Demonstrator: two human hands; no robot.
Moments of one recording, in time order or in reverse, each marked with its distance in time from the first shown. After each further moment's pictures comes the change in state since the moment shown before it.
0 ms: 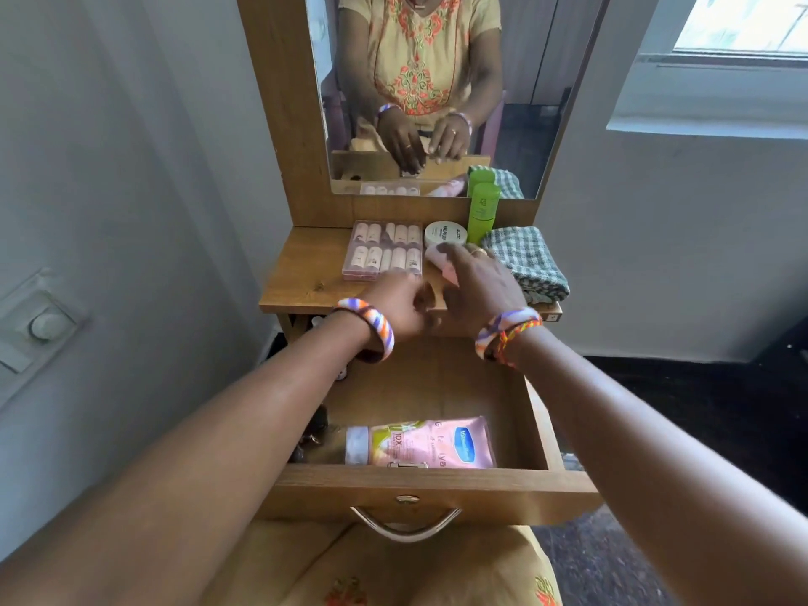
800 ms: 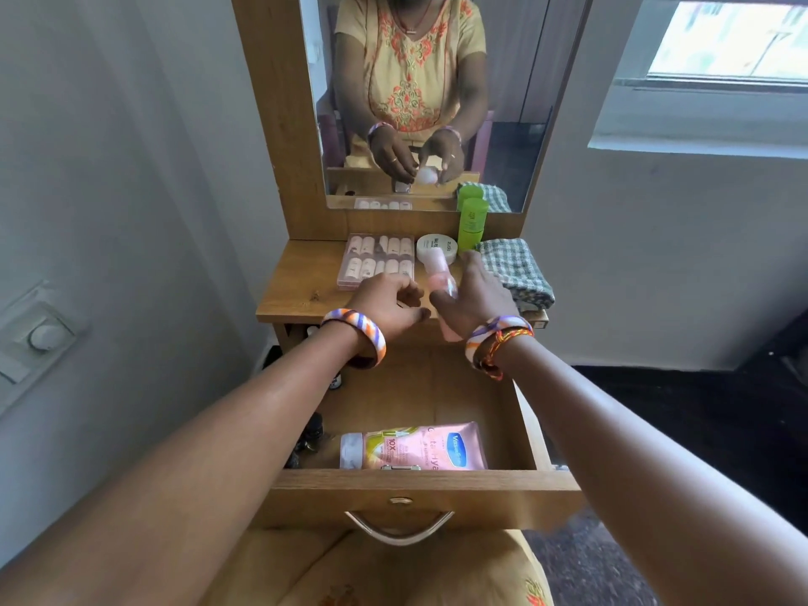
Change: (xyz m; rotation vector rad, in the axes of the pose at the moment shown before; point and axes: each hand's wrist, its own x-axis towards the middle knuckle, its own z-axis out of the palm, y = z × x) left_hand -0.007 0.002 -0.002 -0.331 0.103 -0.114; right_hand -0.014 -0.009 -0.015 0.207 -0.005 0.264
